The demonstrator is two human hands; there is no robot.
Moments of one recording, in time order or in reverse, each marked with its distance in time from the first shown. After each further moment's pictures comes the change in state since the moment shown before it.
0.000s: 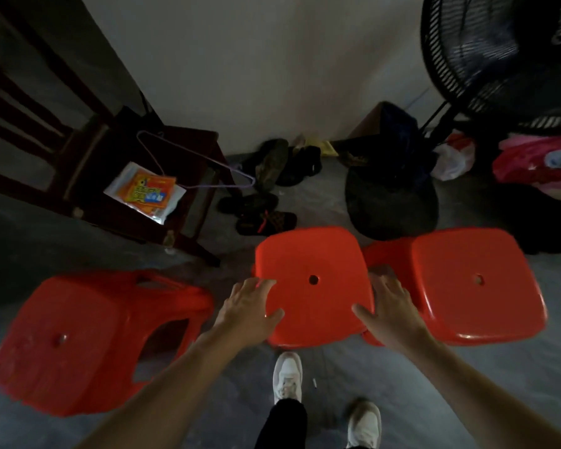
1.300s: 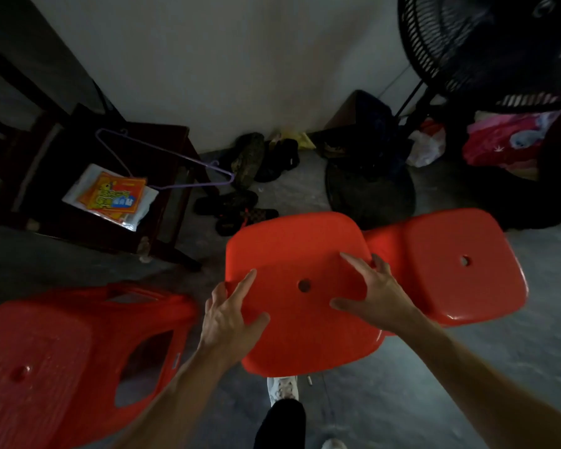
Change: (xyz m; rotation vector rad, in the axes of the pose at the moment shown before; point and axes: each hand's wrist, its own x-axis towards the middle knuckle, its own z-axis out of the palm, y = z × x) left_hand -0.006 -0.023 0.013 -0.328 0.134 -0.069; right_hand 0.007 -0.023 -0.003 0.120 -0.065 0.000
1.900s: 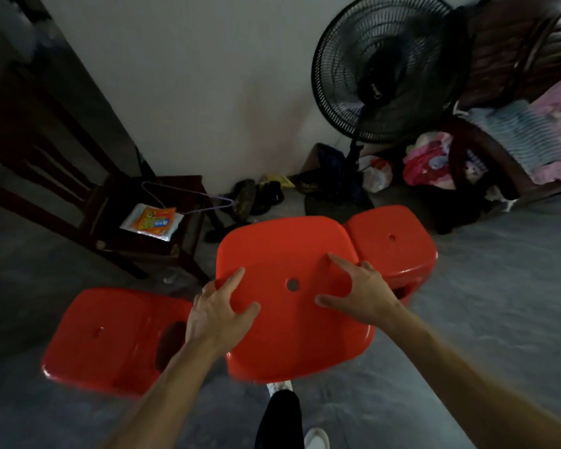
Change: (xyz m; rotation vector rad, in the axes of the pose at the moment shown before) left_hand -0.276 0.067 -0.059 0.125 0.159 0.115; right_hand -0.302 -0.022 -0.042 0.059 0.169 -0.049
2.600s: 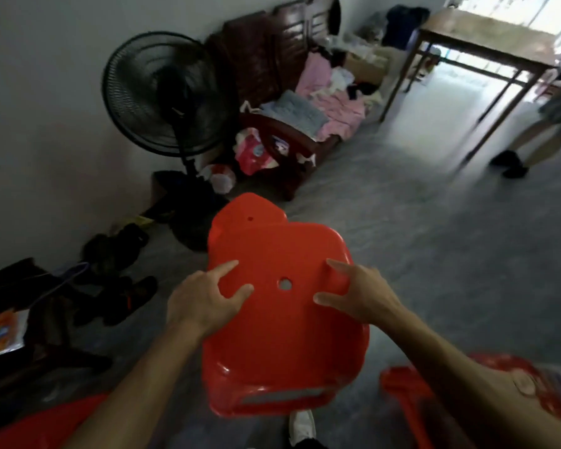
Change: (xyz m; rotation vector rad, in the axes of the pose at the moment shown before) left_hand -0.082 0.132 0.006 0.332 -0.241 0.653; right_hand -0.263 0.055 -0.022 0.127 0.402 0.501
